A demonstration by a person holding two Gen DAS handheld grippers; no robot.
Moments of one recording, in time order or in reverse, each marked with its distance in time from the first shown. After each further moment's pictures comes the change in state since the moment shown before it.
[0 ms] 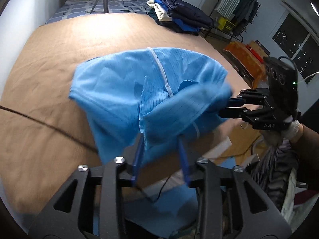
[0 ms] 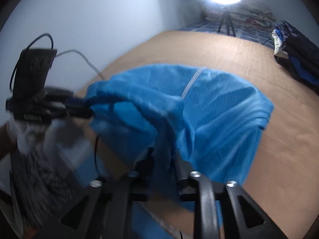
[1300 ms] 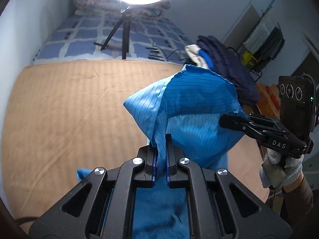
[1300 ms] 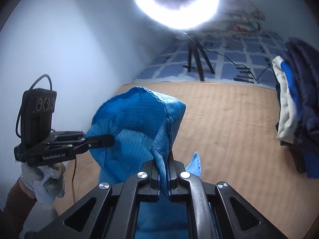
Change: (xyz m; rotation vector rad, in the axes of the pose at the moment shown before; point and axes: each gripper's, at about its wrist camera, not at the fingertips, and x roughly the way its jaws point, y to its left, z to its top) left arm 0.101 0.119 0.323 -0.139 -0.096 0.041; right arm 0.066 -0.193 0.297 0.205 -0.121 0.019
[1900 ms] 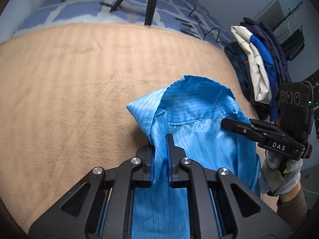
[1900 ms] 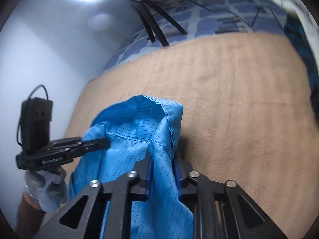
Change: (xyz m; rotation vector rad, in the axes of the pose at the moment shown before) left arm 0.173 0.085 0.043 -0.111 0.163 0.034; right arm 0.140 -0.124 0.010 0.201 0.118 0.037
